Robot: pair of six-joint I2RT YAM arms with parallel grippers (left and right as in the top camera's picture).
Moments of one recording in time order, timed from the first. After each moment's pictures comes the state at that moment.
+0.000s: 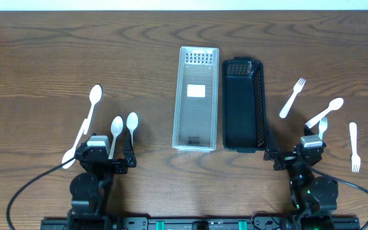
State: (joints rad) left arm -0.07 0.10 0.16 -0.34 0.01 -0.13; right arm 0.08 0.04 0.03 -0.11 -0.06 0.07
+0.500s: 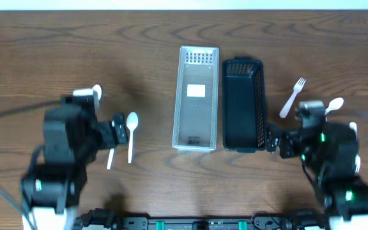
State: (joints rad) left arm -0.07 0.87 1.03 -0.95 0.02 -0.18; right arm 0.08 0.73 0.73 -0.68 -0.16 0.08
